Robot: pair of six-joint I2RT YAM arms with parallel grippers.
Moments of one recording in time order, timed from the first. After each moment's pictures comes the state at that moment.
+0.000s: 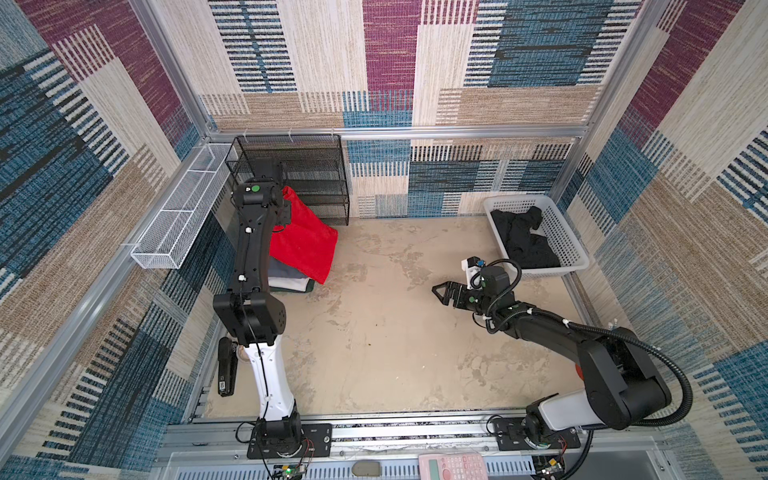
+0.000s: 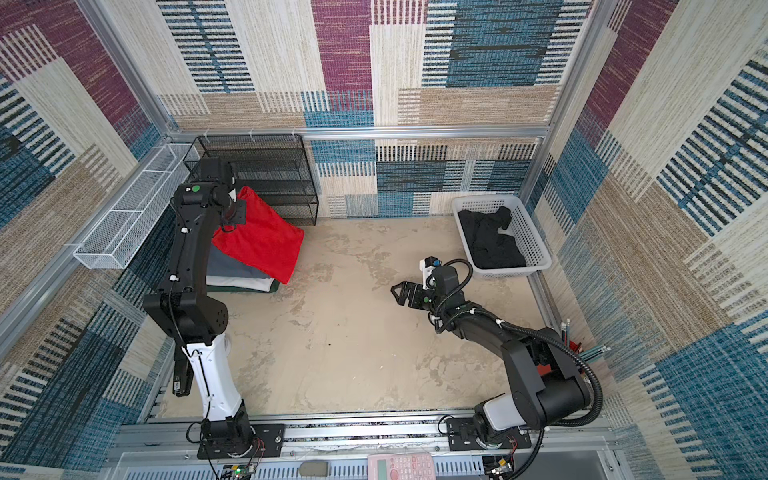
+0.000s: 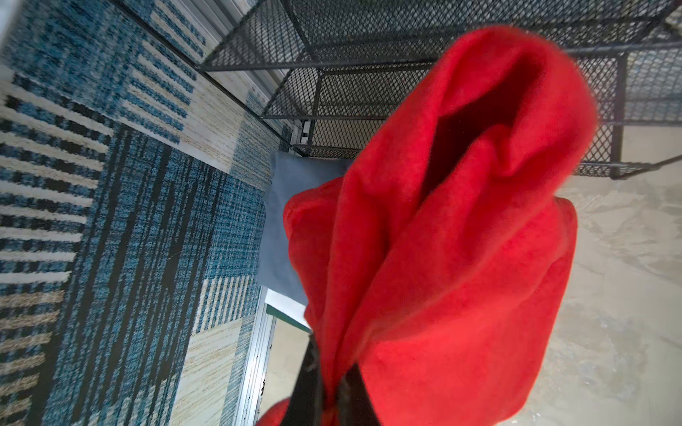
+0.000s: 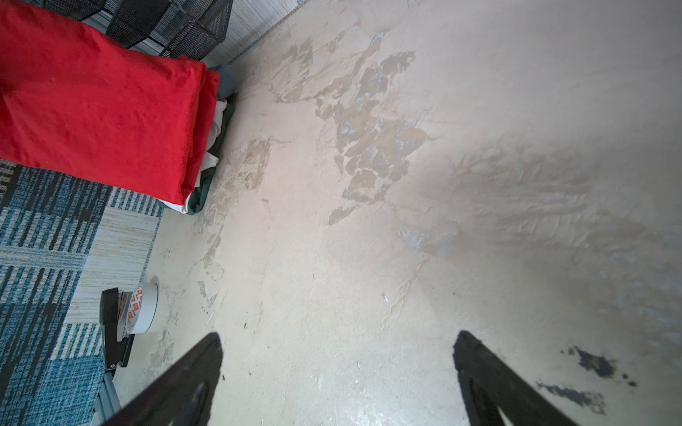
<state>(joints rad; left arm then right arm) 0.05 2.10 2.44 -1.22 -0.35 0.06 0.34 1.45 0.67 0.18 -0.37 0.56</state>
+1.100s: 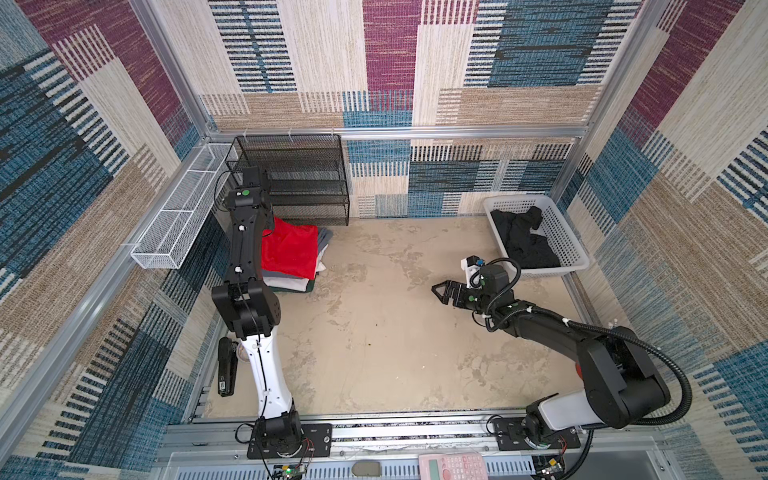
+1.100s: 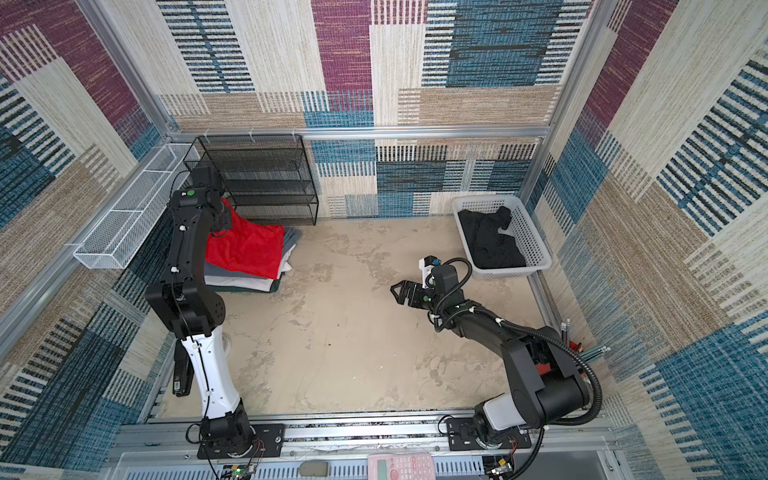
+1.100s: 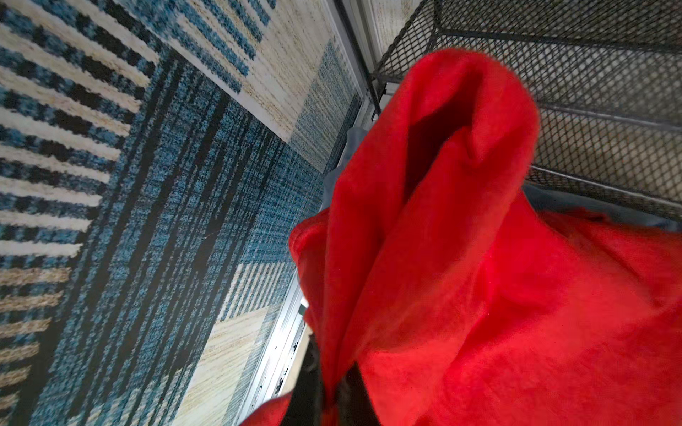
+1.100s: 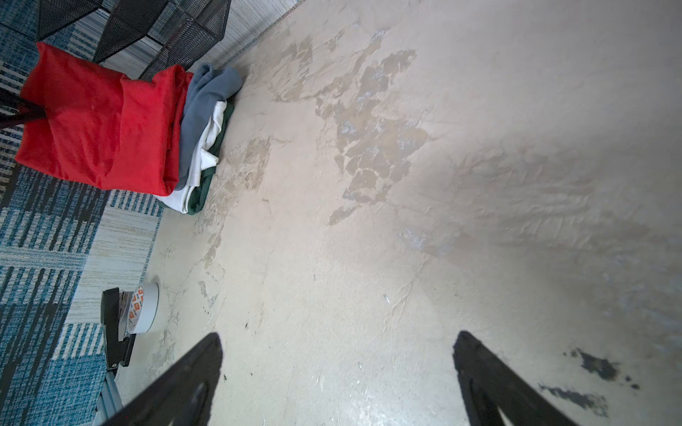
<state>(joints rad) 0.15 2.24 2.46 -1.17 -0.48 -0.02 0.34 1.45 0.69 0.16 -0.37 0.56</state>
